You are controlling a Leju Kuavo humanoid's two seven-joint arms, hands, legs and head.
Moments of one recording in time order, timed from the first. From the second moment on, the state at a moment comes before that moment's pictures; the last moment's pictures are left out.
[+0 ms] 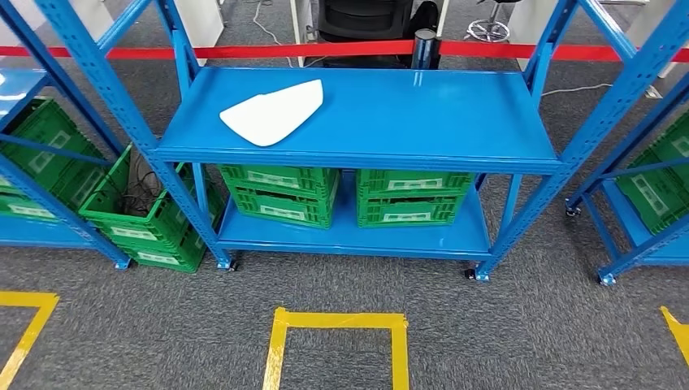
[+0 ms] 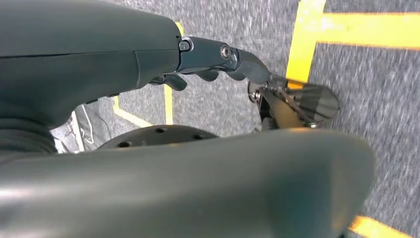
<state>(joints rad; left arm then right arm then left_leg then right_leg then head) -0.12 0.04 -1.10 -0.17 1.18 0.11 -0.05 -0.09 -0.03 0.03 -0.18 -0.19 -0.18 0.17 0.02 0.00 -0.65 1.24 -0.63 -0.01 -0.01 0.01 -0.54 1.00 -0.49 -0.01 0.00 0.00</state>
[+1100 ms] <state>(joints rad) -0.12 0.04 -1.10 -0.17 1.17 0.12 -0.04 -0.09 -0.03 0.05 -0.18 -0.17 -0.17 0.19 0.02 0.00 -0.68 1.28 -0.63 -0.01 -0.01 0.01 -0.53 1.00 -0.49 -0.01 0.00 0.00</state>
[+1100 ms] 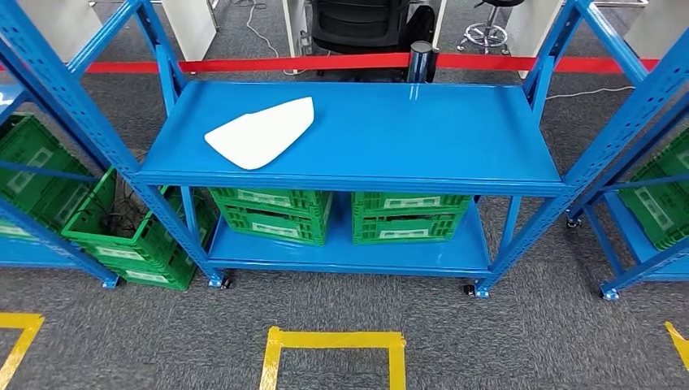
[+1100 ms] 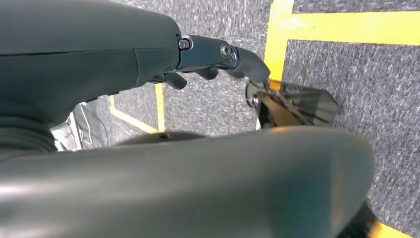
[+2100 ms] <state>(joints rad) -0.12 0.04 -1.10 -0.17 1.16 0.11 -0.06 -0.09 -0.03 0.06 -0.18 -0.22 -0.14 0.20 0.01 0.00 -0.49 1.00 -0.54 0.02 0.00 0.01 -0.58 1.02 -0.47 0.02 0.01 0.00</state>
